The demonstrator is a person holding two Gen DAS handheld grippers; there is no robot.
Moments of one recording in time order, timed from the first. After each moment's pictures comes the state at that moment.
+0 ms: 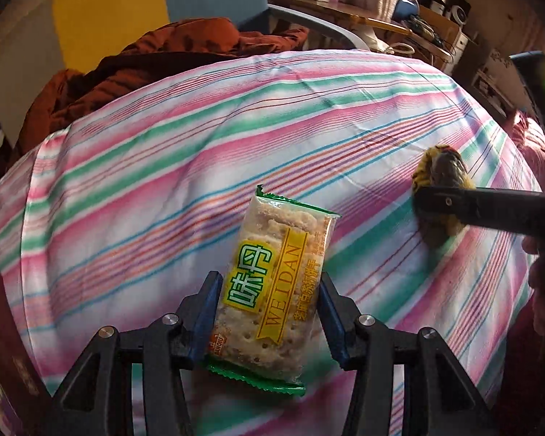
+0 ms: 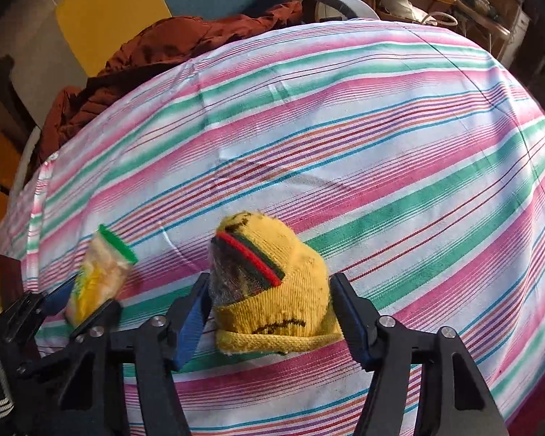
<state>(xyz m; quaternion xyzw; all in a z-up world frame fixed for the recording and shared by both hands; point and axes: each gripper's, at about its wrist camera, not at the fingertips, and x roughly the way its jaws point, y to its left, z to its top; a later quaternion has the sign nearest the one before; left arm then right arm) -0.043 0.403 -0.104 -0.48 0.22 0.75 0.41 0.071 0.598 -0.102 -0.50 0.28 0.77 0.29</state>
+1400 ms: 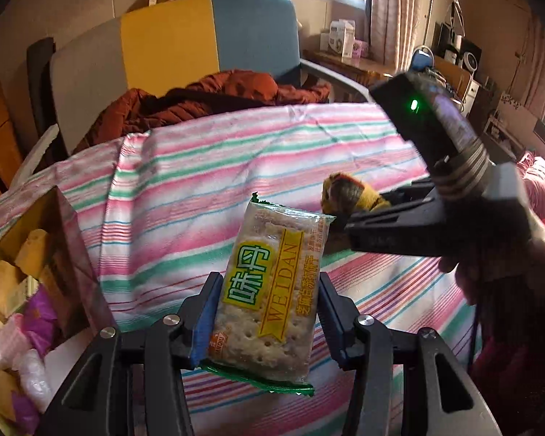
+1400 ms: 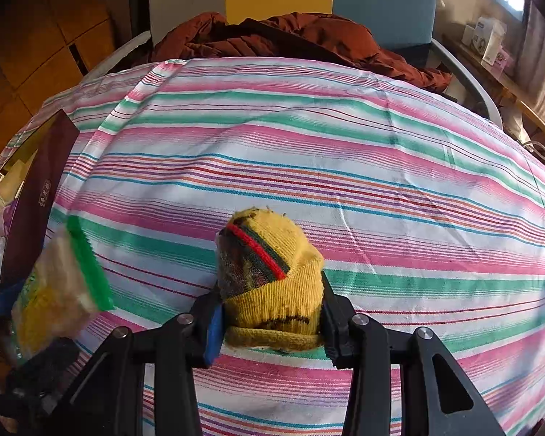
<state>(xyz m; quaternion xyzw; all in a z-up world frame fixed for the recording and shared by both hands) 0.028 0.302 -0.049 -0.39 0.17 0.82 0.38 0.029 0.495 -0.101 -0.52 0.09 0.84 0.11</state>
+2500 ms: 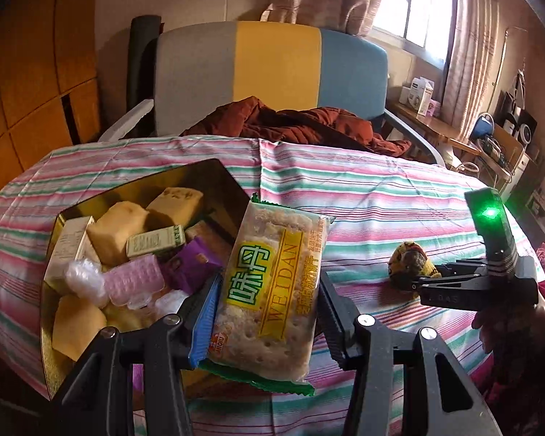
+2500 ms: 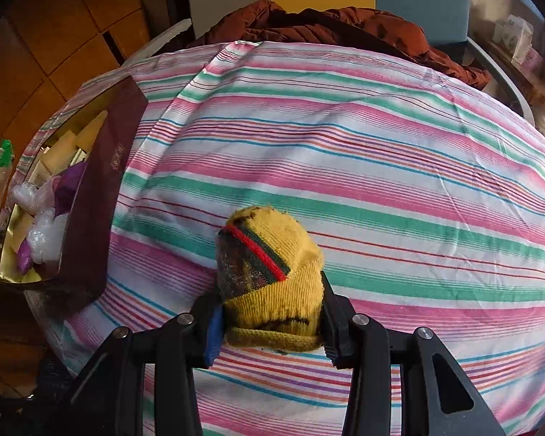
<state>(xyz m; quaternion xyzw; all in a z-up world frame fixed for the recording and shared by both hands) -0.002 0.142 -0.011 -0.38 0.06 0.88 0.27 0.037 0.410 -0.097 -0.52 0.12 0.84 0.05</state>
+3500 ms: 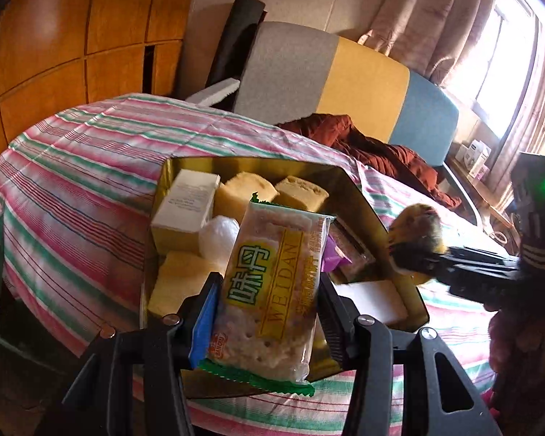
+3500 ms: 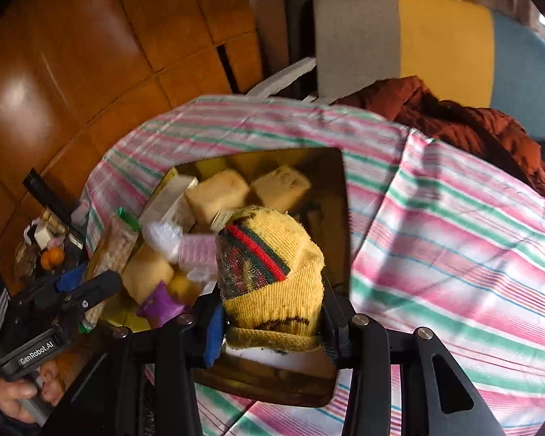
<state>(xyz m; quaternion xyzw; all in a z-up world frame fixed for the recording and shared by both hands) -0.030 0.009 -0.025 -0.41 -0.05 0.89 0.17 -0.039 0.236 -0.016 -0.45 0.07 0.88 -0.11</state>
